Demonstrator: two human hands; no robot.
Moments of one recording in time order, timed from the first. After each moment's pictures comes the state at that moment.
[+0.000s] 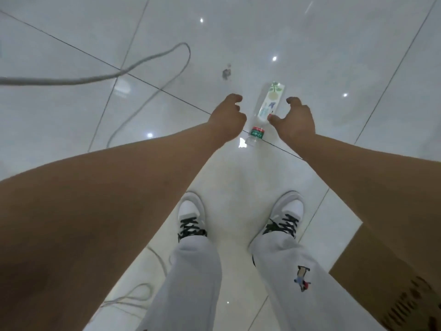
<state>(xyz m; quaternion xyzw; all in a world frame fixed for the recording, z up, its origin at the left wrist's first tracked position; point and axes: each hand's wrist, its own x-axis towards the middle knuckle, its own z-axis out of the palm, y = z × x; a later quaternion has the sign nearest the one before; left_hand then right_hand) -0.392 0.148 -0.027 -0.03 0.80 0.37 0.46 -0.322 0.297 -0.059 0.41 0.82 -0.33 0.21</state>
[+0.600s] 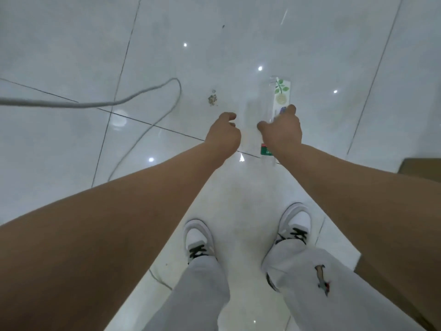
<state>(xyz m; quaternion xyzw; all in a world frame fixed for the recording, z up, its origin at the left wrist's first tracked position) -0.410 0.175 -0.025 -0.05 0.79 0.37 0.48 -0.347 0.296 -0.073 0.53 0.74 -0.39 0.11</state>
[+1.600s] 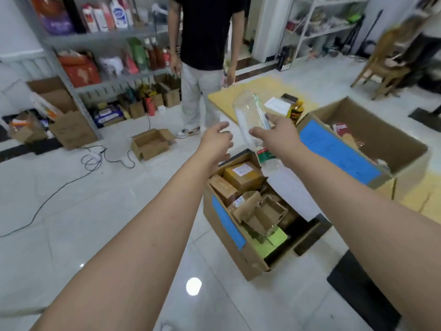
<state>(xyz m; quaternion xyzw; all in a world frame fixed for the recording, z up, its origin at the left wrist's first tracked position) -0.022 0.312 0.819 0.38 0.59 0.44 0.57 0.132 0.331 0.835 0.65 0.61 -0.32 -0.33</state>
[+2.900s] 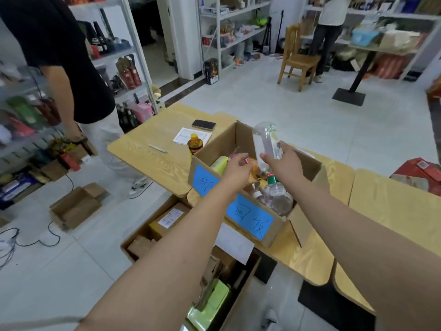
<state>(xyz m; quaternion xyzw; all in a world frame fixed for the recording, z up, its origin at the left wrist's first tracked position) 0.400 0.491 0.794 0.53 0.54 0.29 0.59 0.540 0.475 0.789 0.76 0.44 -0.24 -0.41</state>
